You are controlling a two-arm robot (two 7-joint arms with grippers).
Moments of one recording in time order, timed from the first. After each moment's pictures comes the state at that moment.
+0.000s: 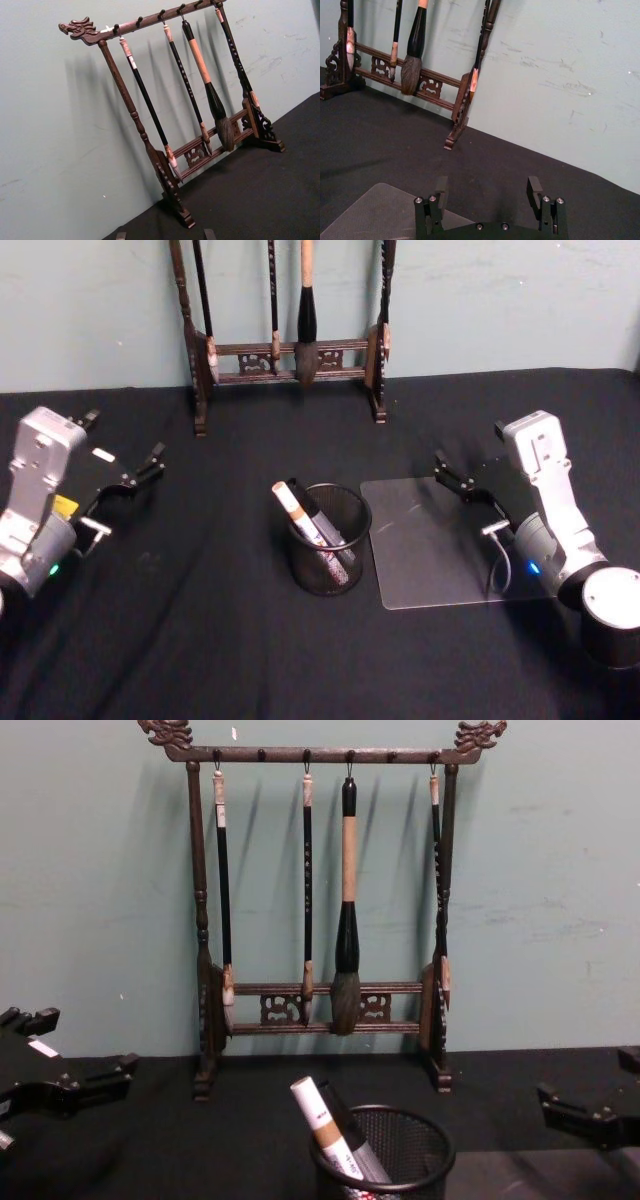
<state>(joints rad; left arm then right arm) -0.20 0.60 0.45 -1.41 -0.25 -0.12 0.03 0.17 0.27 -0.26 -1.32 -0.02 -0.09 0.06</state>
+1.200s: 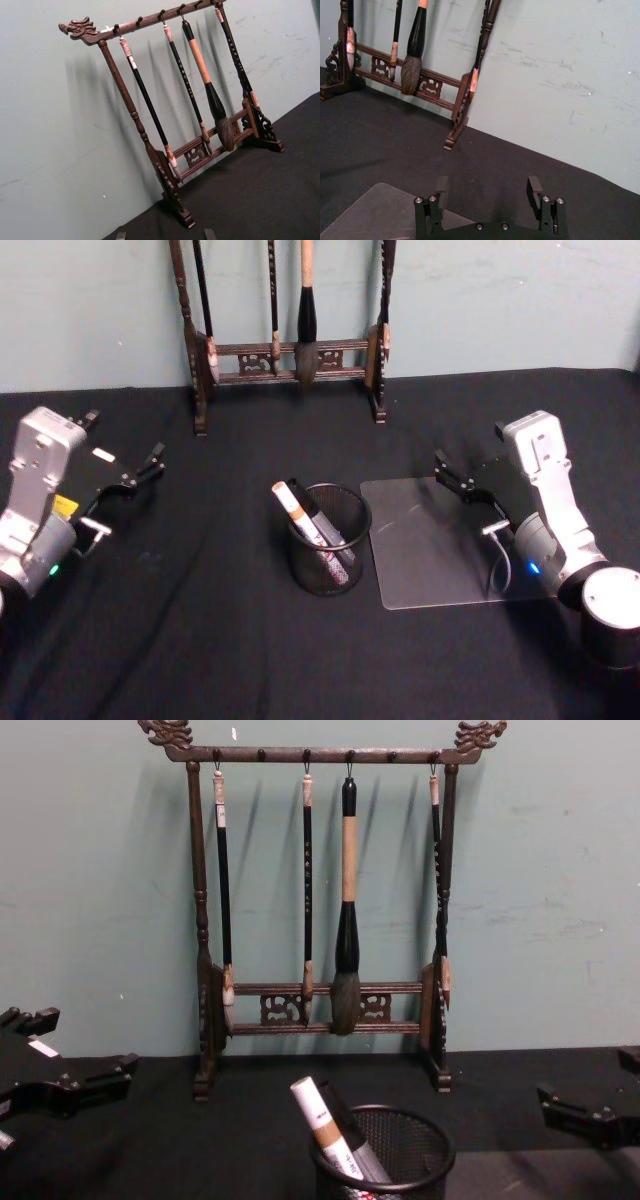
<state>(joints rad) -0.20 0.60 0.45 -1.41 -0.25 -0.12 0.03 0.17 0.27 -0.26 -1.32 -0.02 -0.09 0.06</state>
